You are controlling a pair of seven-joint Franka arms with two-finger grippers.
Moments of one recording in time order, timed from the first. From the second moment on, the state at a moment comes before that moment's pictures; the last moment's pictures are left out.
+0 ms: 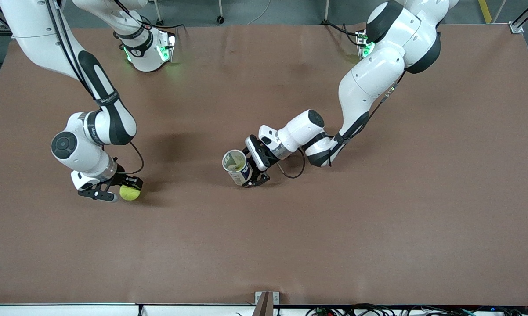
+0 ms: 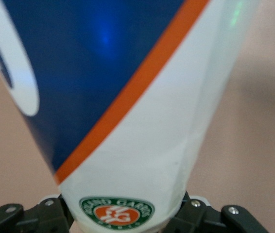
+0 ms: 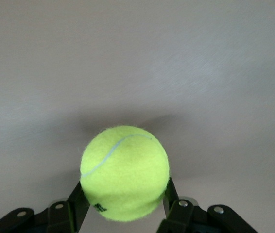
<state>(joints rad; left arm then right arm) -0.36 1.09 -0.46 -1.59 0.55 3.46 0.10 0.02 0.45 0.05 -2.06 0.04 2.54 0.27</state>
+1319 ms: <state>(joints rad) -0.36 1.09 -0.46 -1.59 0.55 3.49 0.10 0.08 0.31 0.27 -1.75 0.75 2.09 1.13</state>
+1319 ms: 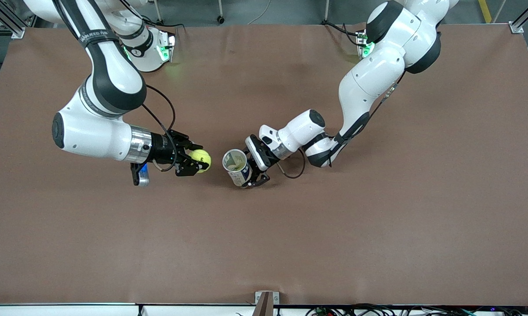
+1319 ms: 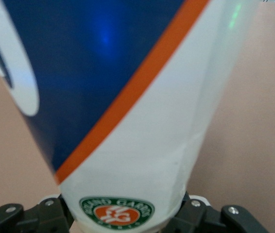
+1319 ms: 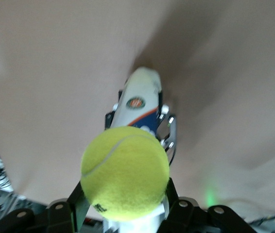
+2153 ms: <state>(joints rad) -0.36 1.09 -0.45 -1.59 0.55 3.49 0.10 0.18 0.39 0.27 -1.76 0.95 2.23 1.16</state>
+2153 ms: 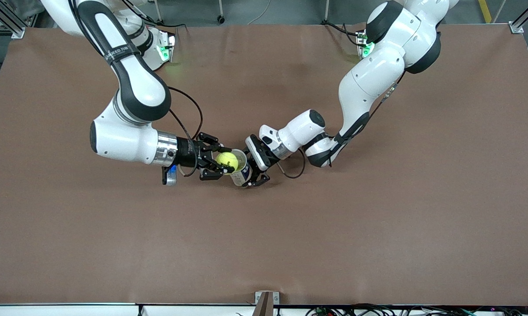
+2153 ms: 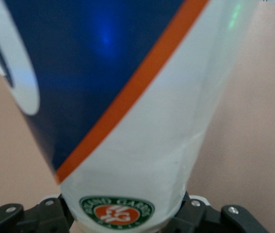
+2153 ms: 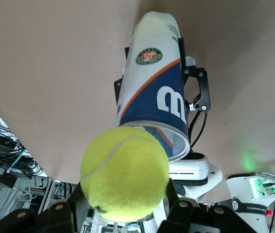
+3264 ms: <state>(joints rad) -0.36 1.09 -0.45 -1.59 0.55 3.50 0.10 0.22 0.39 0.27 -1.78 0.95 2.23 1.18</state>
